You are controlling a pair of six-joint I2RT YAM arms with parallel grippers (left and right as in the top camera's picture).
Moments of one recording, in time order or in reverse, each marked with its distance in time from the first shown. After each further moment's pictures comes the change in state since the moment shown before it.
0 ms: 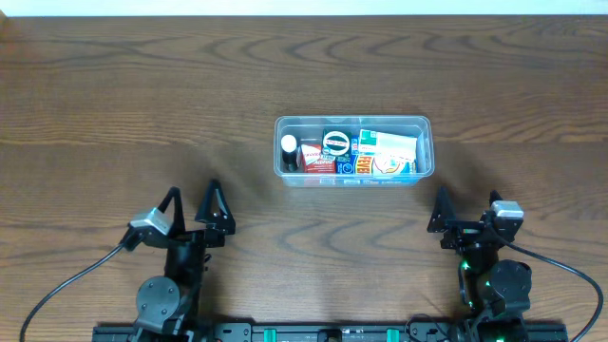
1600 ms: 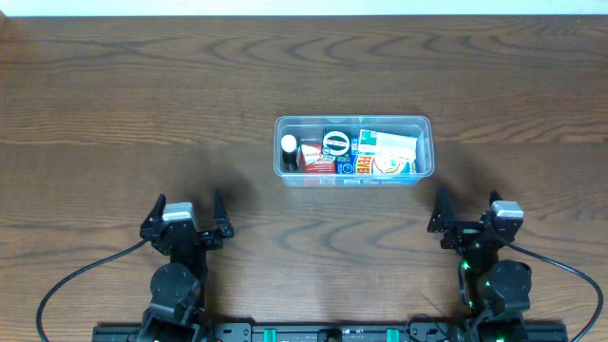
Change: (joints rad) left arm 0.000 0.028 -0.071 -0.066 -0.143 0.526; right arm 0.000 0.000 0.000 0.000 0.000 0.000
